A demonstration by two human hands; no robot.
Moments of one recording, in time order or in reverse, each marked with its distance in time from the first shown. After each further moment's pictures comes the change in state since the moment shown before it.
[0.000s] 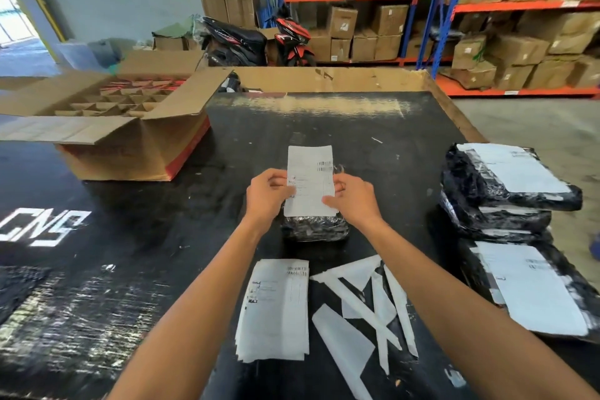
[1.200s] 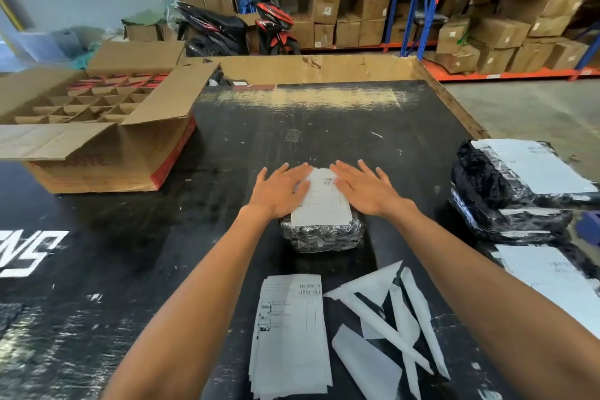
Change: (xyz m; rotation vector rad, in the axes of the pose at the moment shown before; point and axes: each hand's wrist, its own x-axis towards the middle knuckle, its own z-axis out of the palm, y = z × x) left_hand 0.067 -0.005 0.003 0.982 -0.451 0.358; right_hand 0.061 0.018 -0.009 -0.654 -0.345 -0.047
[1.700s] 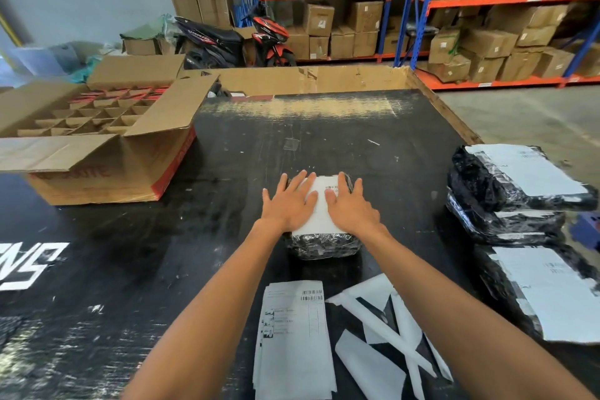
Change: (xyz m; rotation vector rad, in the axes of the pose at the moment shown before) left_hand -0.009 0.024 0.008 -0.098 -0.095 -0.114; right_hand -0.018 -0.054 0.020 0.273 0.082 0.344
